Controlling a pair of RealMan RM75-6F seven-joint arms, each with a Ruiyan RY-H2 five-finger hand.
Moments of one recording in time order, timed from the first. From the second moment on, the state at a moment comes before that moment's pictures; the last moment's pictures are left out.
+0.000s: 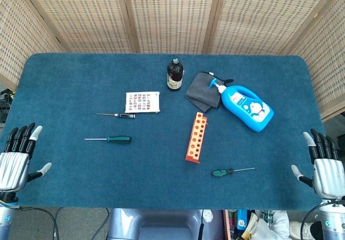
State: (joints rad) left arm -0.10 -1.23 -0.05 -1.59 1.59 1.58 0.19; right arm 0.06 -1.26 0.11 -1.45 -1.52 1.59 0.00
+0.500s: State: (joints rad) left arm -0.10 -1.23 -0.05 -1.59 1.58 1.58 0.19; right arm 0.05 -1.25 0.10 -1.46 -1.53 1.59 0.01
